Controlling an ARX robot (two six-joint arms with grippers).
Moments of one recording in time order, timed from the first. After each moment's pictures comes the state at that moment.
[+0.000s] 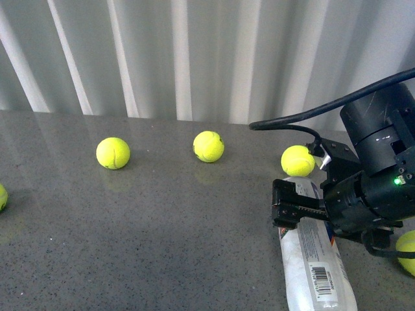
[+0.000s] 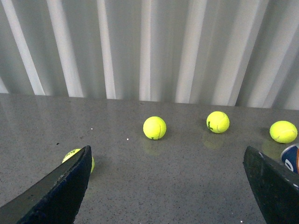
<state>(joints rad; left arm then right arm) 0.00 0.00 0.02 0.00 0.00 0.00 0.25 2.06 1.00 0.06 -0.12 0.34</state>
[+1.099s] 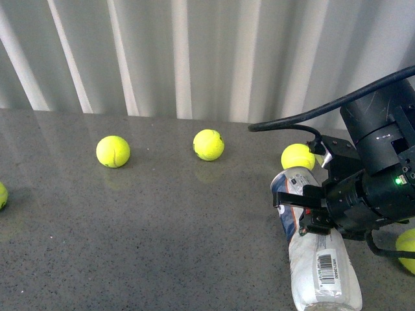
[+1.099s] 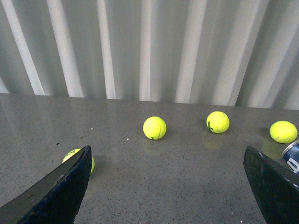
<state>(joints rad) 0.00 0.00 0.02 0.00 0.00 0.00 0.26 2.03 0.98 0.04 -0.07 0.32</state>
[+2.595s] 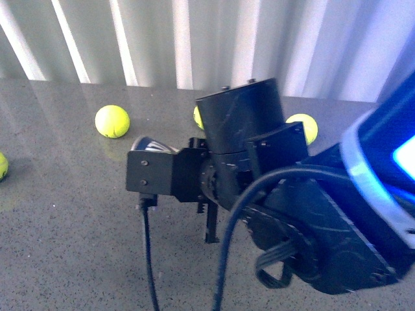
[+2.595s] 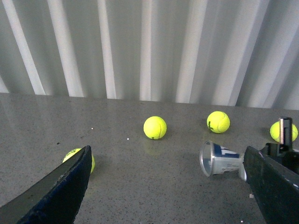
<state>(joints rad) 0.00 0.00 0.02 0.00 0.00 0.00 0.63 2.25 1.01 0.73 0.09 -1.17</state>
